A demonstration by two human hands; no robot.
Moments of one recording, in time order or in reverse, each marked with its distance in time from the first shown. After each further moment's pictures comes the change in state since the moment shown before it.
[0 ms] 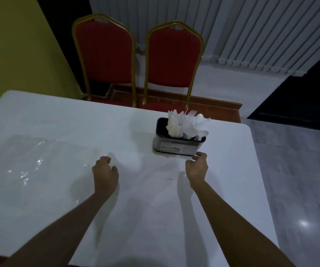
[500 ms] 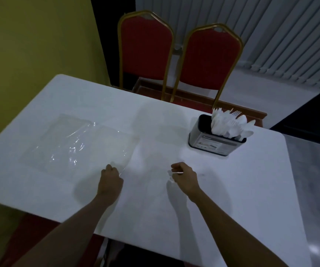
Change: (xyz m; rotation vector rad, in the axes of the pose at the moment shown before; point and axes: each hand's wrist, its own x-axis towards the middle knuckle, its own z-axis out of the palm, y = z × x) left_hand -0.022 -0.115 -0.064 0.267 -0.168 0.012; right_hand -0.112 0.011 0.087 -0.231 -0.530 -0.262
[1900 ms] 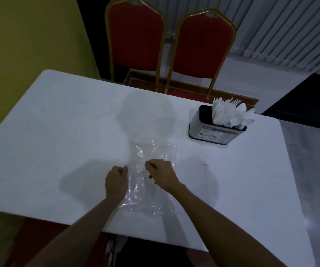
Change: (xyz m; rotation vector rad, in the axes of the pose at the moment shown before) left_hand -0.005 0.003 0.010 -0.438 0.062 -0.256; right_hand -0.011 -0.046 0.075 -0.210 -0.125 -0.161
